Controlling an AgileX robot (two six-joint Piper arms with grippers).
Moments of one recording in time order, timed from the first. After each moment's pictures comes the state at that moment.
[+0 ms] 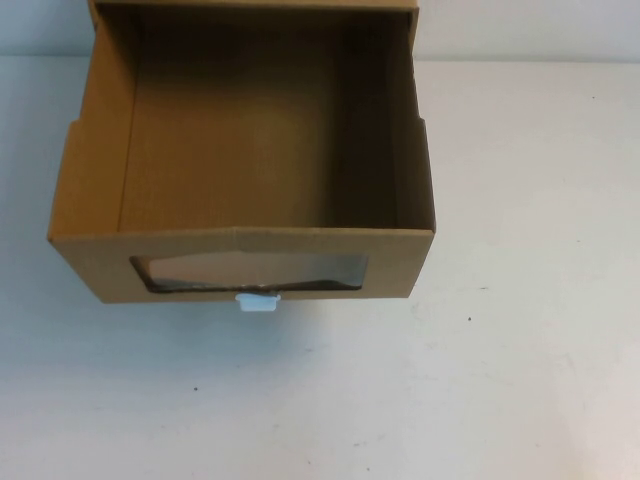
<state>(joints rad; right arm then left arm) 0.07 -0.01 0.03 0.11 0.35 -0.06 -0.06 -0.01 0.01 -0.70 0.18 0.35</state>
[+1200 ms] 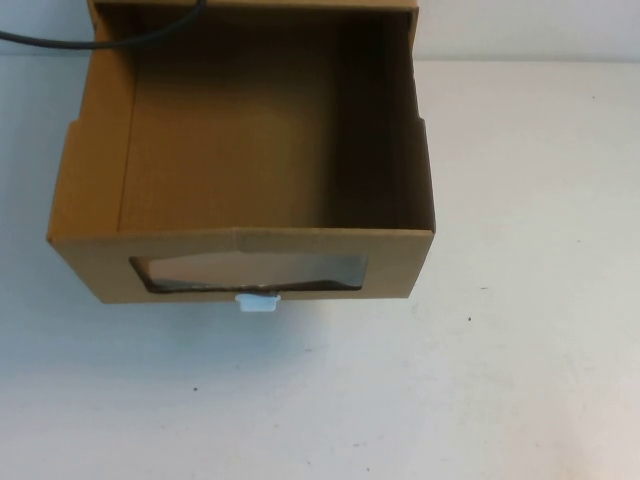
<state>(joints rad) 0.07 -0.01 0.03 0.11 0.35 -0.06 -0.07 1.81 -2.05 -0.71 1.07 0.61</state>
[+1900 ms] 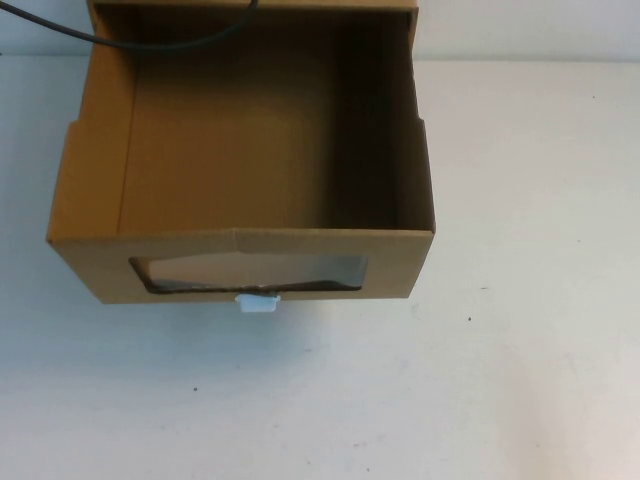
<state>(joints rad) 0.07 -0.01 0.03 0.26 0.13 -0.06 -0.11 2.14 -2.44 -0.67 1.22 0.48</state>
